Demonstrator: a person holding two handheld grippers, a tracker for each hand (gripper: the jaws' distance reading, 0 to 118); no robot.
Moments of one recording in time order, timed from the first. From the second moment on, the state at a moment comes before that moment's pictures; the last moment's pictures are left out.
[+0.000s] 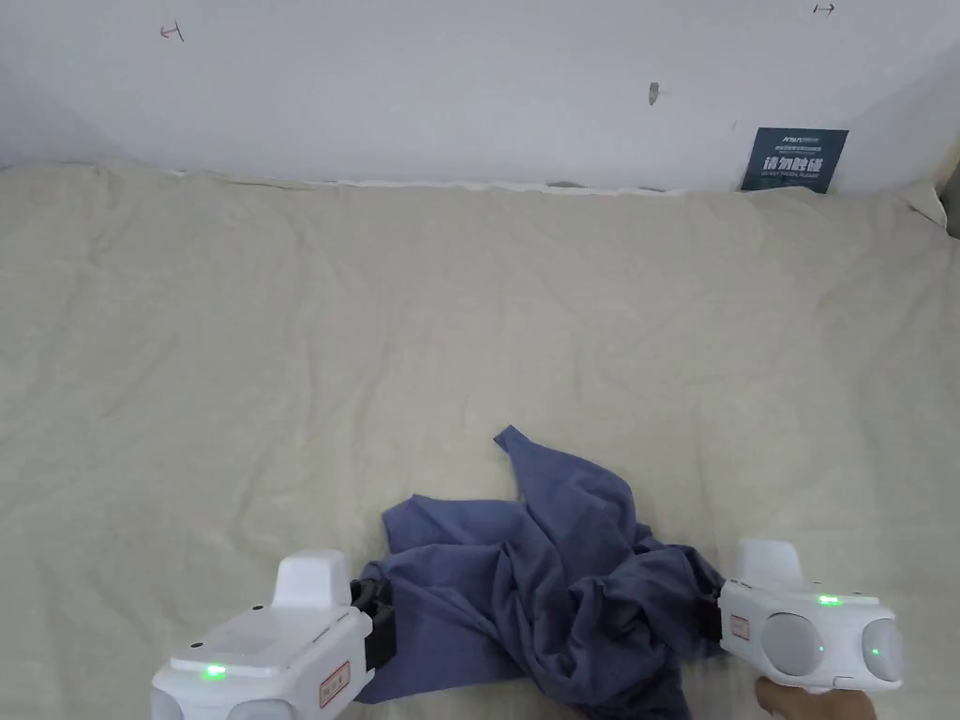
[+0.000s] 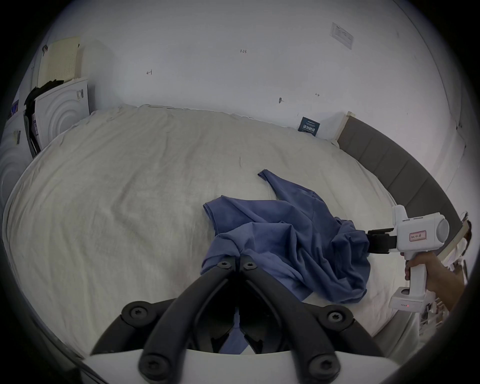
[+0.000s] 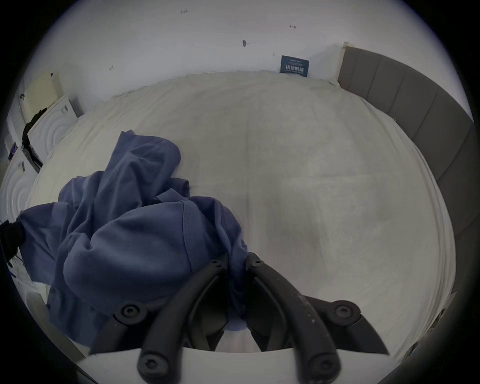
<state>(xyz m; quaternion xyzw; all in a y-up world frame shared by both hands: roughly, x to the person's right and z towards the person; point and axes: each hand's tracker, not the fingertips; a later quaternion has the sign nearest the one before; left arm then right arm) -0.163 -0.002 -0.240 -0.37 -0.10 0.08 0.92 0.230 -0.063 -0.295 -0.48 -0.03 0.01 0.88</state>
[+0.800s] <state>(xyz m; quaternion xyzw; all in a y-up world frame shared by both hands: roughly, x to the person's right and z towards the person) -0.249 0.338 -0.448 -0.12 0.02 0.08 0.99 0.291 0.331 -0.367 -0.09 -0.08 0.07 0.99</state>
